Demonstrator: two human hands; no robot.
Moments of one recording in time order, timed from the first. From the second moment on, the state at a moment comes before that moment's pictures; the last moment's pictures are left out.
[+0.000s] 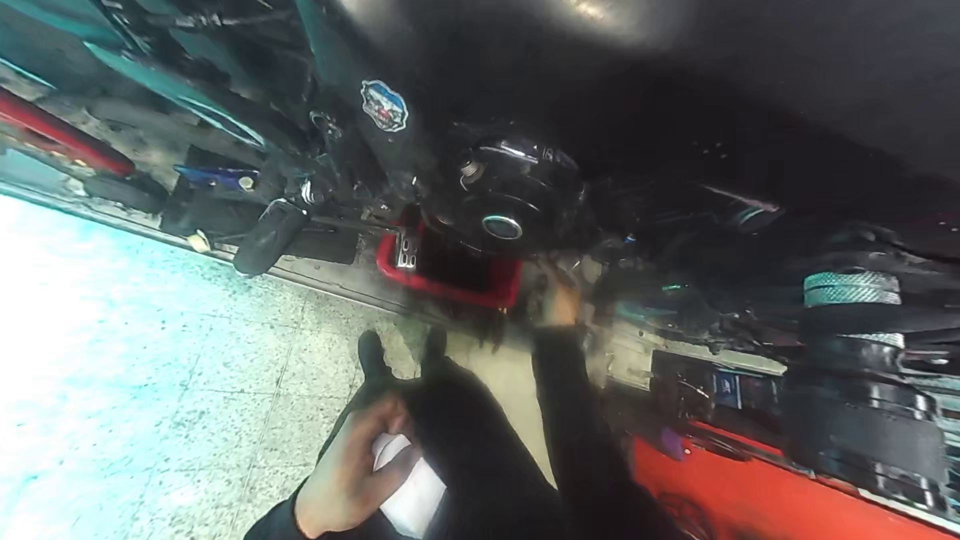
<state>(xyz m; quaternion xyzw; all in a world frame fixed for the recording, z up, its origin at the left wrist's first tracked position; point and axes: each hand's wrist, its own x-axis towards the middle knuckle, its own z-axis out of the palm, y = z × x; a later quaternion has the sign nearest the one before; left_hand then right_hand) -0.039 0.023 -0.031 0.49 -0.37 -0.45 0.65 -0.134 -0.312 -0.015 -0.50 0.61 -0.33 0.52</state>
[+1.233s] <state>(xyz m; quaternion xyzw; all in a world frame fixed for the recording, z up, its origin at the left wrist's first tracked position) -0.040 0.051 -0.066 0.46 -0.34 -0.48 0.67 -0.162 -0.334 -0.082 -0.76 0.60 0.01 0.24</state>
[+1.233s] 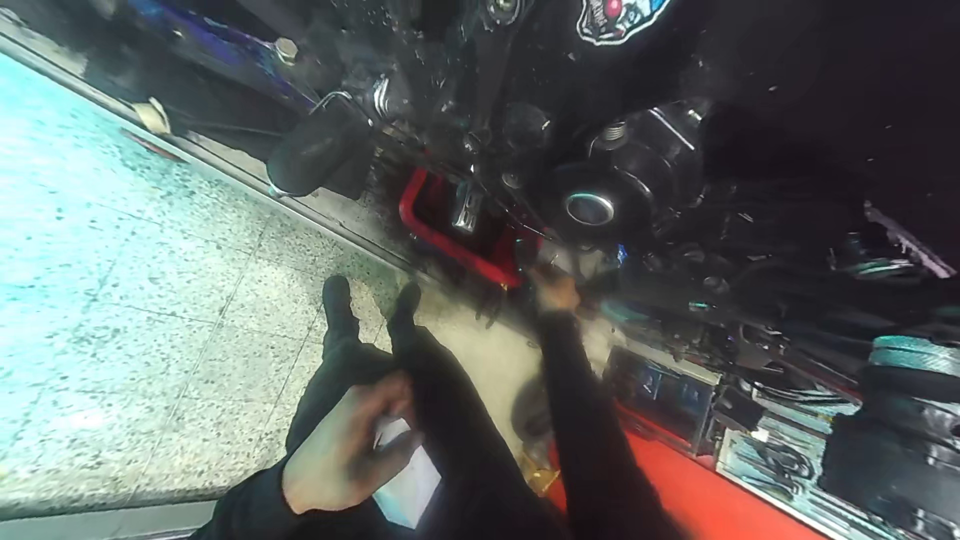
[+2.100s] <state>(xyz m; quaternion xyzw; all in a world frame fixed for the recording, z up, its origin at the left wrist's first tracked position) -0.021 0.023 -0.044 0.51 -0.43 -0.54 0.51 -0.372 -0.182 -0.144 -0.46 0.69 0.26 0.48</state>
